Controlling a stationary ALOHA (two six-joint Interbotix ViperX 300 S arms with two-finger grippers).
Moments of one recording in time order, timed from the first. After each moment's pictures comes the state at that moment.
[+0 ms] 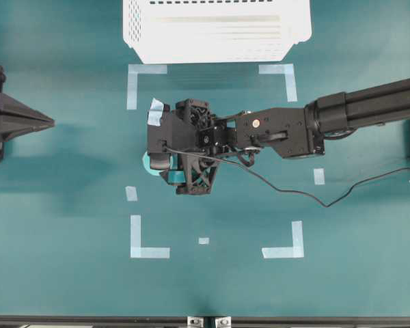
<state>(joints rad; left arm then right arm) 0.00 -1.29 1.55 -0.03 -0.05 -0.03 0.05 0.42 0.21 -0.01 0.17 0.22</state>
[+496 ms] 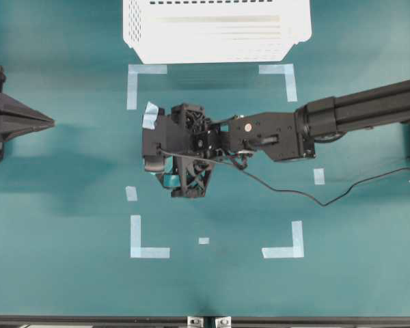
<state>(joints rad) 0.00 -1.29 1.55 -0.03 -0.05 -0.03 0.06 0.47 0.17 -0.01 0.16 0.24</state>
